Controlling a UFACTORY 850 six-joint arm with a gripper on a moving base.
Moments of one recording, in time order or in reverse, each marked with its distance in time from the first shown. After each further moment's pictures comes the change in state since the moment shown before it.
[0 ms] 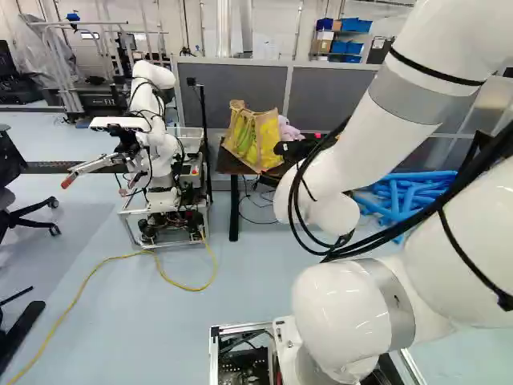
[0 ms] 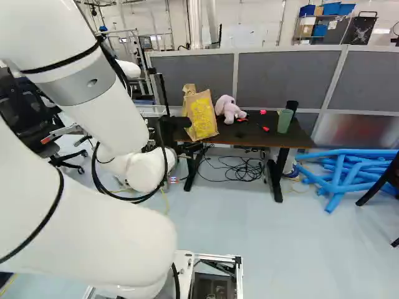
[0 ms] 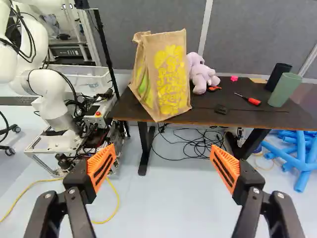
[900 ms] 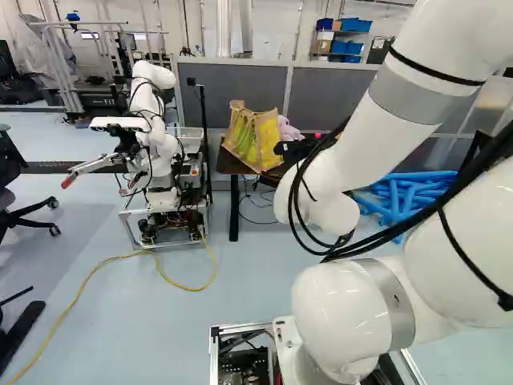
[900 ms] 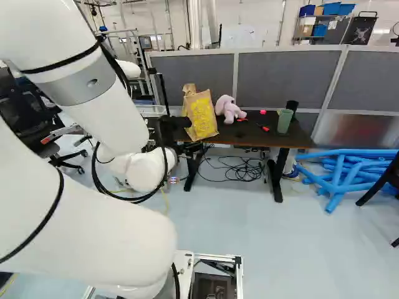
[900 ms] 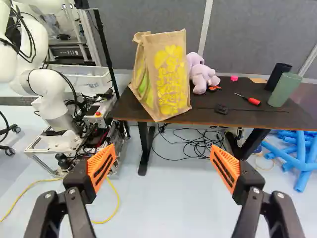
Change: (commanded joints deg) arm 0.0 0.0 0.0 0.0 0.0 0.0
